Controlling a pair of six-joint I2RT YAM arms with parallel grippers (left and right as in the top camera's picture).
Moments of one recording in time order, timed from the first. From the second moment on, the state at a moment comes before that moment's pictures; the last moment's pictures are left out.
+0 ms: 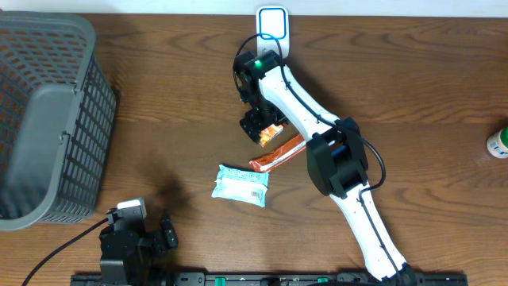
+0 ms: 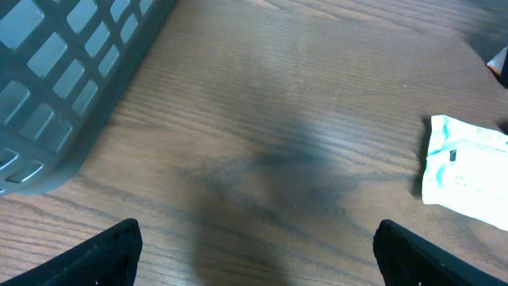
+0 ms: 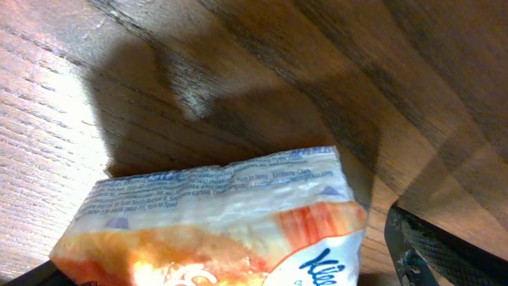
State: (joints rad) left arm -0.05 0.00 0.40 -1.09 -0.13 -0.18; right arm 0.58 2.62 2.35 -1.46 0.02 0.00
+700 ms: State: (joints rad) left arm -0.05 0.00 0.40 -1.09 -0.13 -0.18; right arm 0.60 2.61 2.35 -1.37 0.01 0.02
